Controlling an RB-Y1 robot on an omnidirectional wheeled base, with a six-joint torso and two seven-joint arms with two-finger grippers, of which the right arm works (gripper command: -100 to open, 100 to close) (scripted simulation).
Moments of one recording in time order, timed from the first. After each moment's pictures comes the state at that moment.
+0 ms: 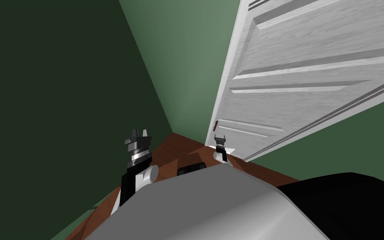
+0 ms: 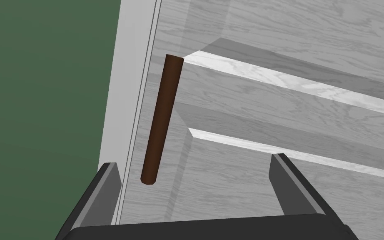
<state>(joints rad) 0.09 -0.06 -0.23 -1.07 -0.48 -0.76 -0.95</state>
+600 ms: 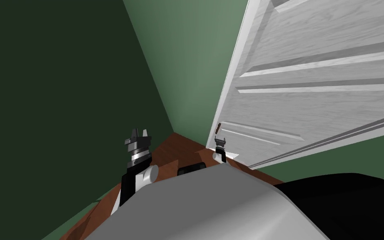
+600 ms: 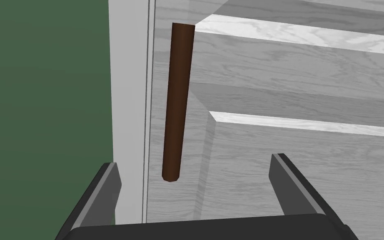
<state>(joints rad) 0.04 -0.05 -0.26 -0.94 -0.53 -0.79 -1.06</state>
